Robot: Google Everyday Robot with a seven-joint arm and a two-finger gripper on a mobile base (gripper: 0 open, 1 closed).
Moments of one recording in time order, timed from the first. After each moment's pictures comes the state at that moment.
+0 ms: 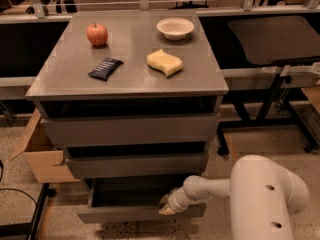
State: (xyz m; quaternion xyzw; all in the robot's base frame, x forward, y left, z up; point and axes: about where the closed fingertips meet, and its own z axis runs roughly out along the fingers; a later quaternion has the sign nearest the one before) arm 0.526 -0.022 0.192 -0.66 0.69 0.20 0.21
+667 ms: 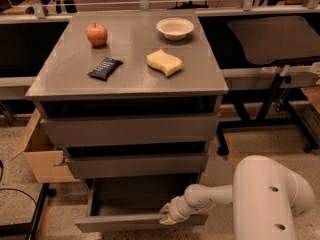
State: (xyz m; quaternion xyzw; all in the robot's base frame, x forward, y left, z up) arm 0.492 -0.026 0.185 -0.65 0.70 0.21 0.20
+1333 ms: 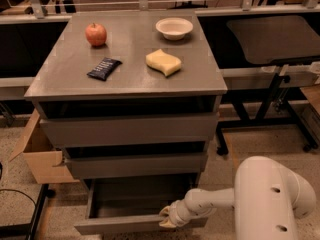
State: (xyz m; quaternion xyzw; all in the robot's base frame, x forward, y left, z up) arm 0.468 -0.026 0.180 -0.65 0.70 0.21 0.20
